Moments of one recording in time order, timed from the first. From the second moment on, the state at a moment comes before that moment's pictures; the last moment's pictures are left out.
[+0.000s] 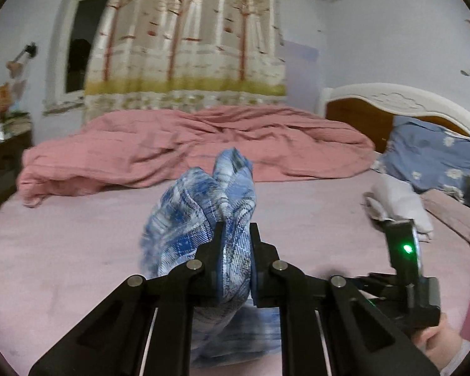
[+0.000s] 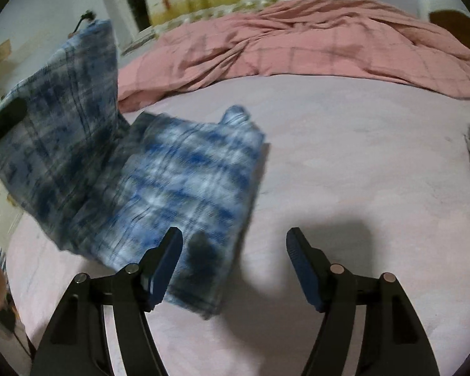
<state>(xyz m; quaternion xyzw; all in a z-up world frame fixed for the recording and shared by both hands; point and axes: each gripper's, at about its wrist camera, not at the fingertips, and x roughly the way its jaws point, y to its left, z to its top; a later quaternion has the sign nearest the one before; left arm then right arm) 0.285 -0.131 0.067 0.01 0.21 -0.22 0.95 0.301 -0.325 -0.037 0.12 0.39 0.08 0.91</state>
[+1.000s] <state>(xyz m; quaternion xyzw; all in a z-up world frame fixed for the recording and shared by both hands) 0.286 -0.055 0.008 -0.05 0.27 -0.21 0.94 0.277 -0.312 -0.002 0.16 0.30 0.14 0.93</state>
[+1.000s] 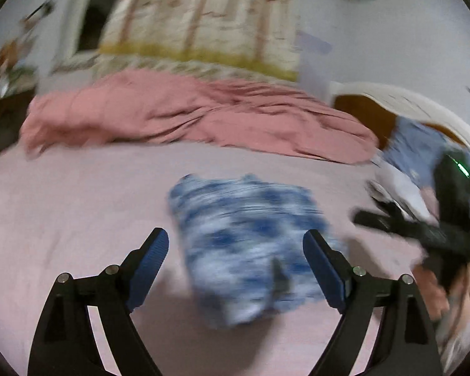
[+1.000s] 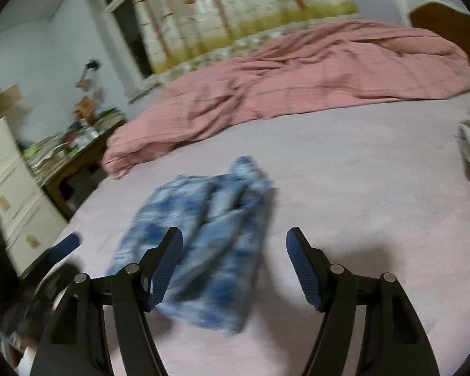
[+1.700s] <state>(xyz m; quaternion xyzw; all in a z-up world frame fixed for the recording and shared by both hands) 0.307 -0.050 -0.045 -0.05 0.33 -0.15 0.93 0.267 -0.241 -0.023 0.00 0.31 0.11 0.94</state>
